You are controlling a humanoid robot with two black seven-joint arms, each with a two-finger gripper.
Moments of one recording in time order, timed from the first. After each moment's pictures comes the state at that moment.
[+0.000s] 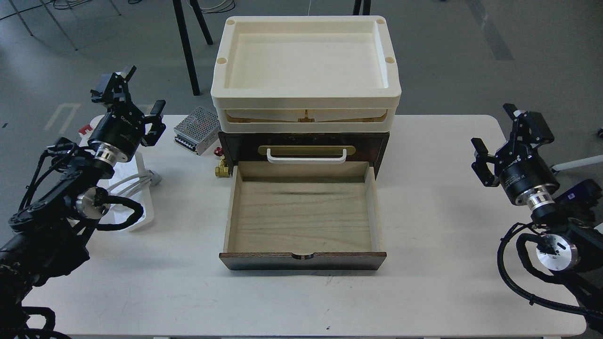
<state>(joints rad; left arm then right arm) -0.64 0.32 -0.83 -0.55 0.35 -0.40 -0.49 0.32 -0.59 0.83 1.18 -0.28 0.04 0.49</state>
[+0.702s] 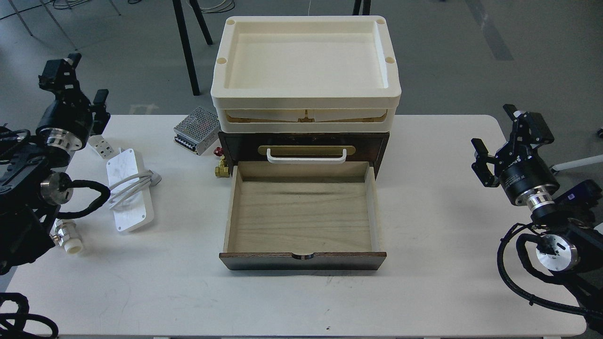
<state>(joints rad) -0.72 0.43 -0.80 -0.42 0.43 -0.12 -0.49 0.32 -0.59 0.83 1.18 -0.28 0.03 0.49</state>
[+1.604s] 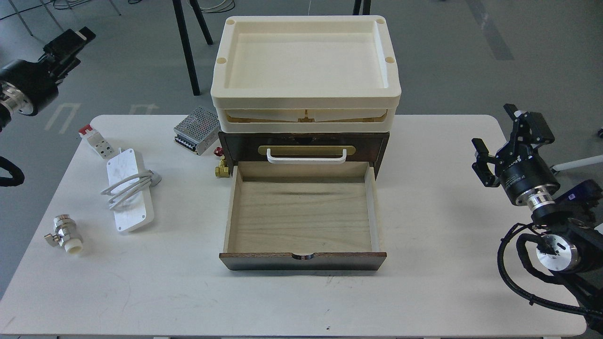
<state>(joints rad) -0.91 0.72 -0.52 -0.62 1.11 -0.21 -0.49 0.32 -0.59 0.83 1.18 -0.28 0.03 0.49</state>
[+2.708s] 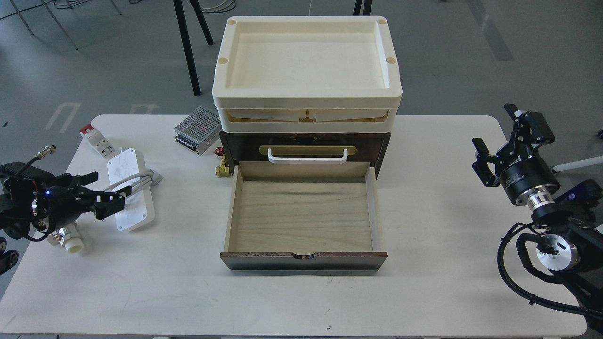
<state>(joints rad) -0.65 0.71 -0.08 -0.60 1.56 0.30 -0.49 0.32 -0.59 0.83 1.18 -0.28 0.03 0.49</state>
